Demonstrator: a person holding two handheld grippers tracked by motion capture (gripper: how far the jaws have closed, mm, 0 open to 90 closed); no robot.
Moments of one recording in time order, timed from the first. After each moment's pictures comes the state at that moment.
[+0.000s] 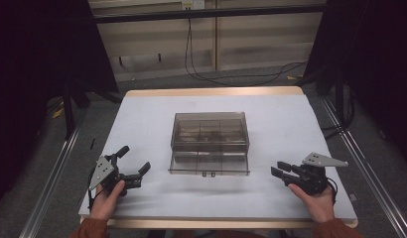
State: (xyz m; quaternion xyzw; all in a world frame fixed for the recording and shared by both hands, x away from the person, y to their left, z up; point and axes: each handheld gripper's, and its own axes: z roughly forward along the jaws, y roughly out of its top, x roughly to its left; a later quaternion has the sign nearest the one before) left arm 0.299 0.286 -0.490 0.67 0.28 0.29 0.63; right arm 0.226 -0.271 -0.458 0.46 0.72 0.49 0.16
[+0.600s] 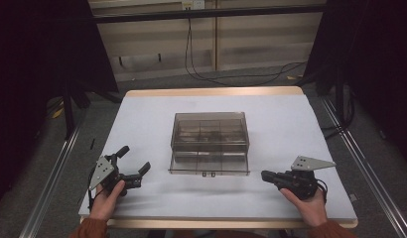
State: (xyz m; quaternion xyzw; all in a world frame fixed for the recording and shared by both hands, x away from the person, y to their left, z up) left arm 0.299 0.286 -0.490 0.67 0.28 0.29 0.63; right arm 0.221 -0.245 -0.454 0.39 0.76 0.51 0.11
